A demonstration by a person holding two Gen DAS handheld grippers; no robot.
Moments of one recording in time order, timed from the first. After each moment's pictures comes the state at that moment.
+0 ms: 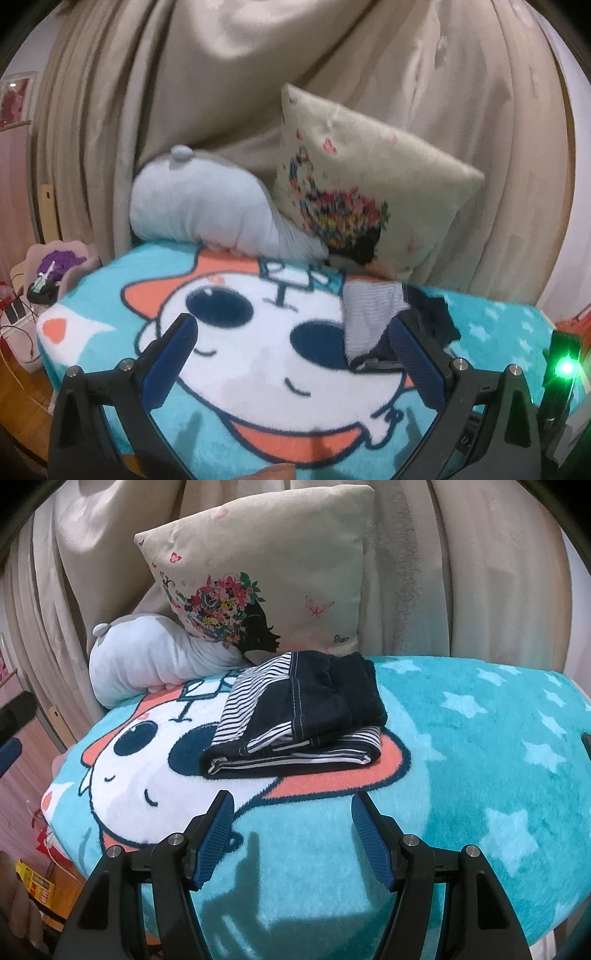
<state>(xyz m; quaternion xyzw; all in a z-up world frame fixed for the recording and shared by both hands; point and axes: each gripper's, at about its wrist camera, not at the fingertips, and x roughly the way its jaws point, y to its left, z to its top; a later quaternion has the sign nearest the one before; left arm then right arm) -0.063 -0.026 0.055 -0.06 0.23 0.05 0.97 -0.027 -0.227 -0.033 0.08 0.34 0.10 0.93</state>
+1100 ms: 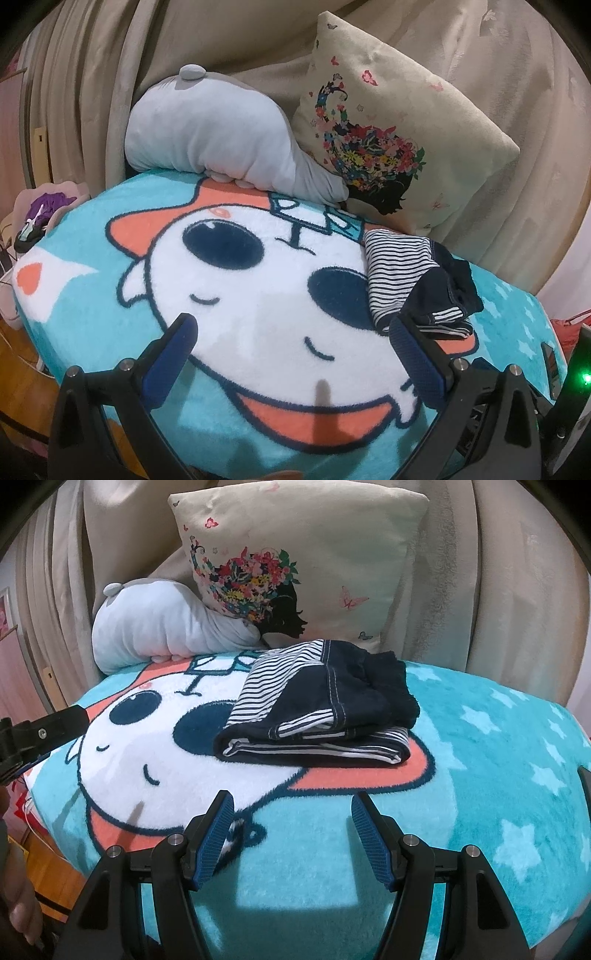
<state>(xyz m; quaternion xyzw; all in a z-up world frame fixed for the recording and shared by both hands) -0.036 0.005 0.010 -0.12 0.33 0.04 0.94 -0.024 -0.188 -0.040 0.01 0.35 0.10 0.93</state>
